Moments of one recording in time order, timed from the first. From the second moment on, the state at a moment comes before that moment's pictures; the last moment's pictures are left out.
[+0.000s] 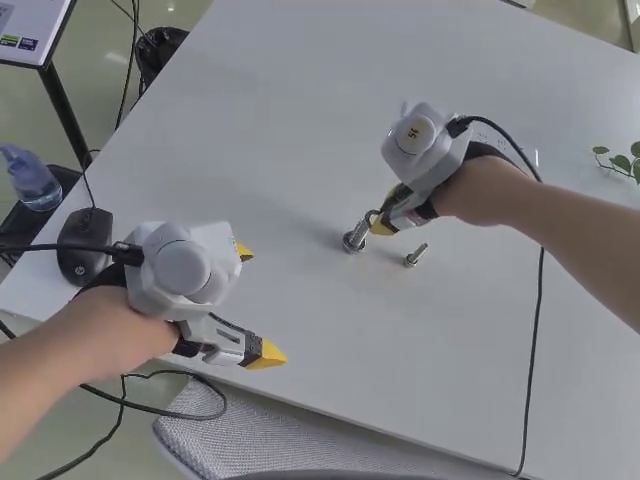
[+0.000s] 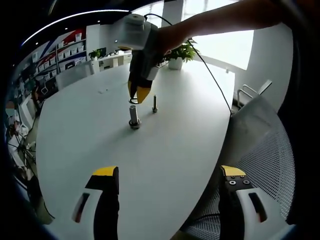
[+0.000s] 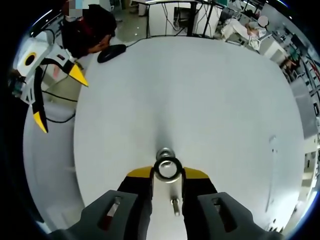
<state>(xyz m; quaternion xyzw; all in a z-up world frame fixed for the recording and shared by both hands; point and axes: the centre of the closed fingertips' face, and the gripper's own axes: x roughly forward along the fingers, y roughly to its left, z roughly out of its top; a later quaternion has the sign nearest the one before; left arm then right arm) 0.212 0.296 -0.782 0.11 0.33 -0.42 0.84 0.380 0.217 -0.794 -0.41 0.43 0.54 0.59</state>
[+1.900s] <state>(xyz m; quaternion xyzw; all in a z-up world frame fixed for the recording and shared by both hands) 0.209 0.307 -0.785 0.09 0.34 -0.41 0.84 0.382 0.227 -0.833 -0.45 0.44 0.54 0.56</state>
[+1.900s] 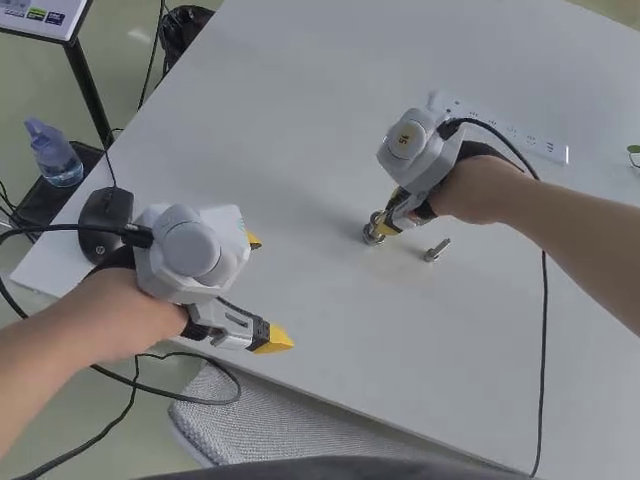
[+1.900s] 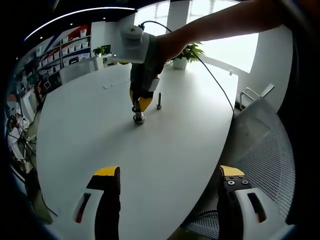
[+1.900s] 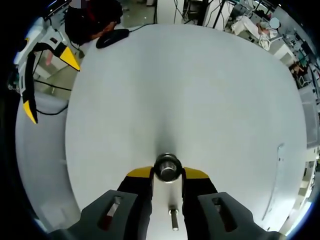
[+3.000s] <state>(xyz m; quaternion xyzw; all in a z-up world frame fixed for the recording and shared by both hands) 0.206 0.313 -0.785 0.09 0.34 -0.40 0.85 0.385 0.227 -0.860 -0.46 0.45 0.53 0.56</state>
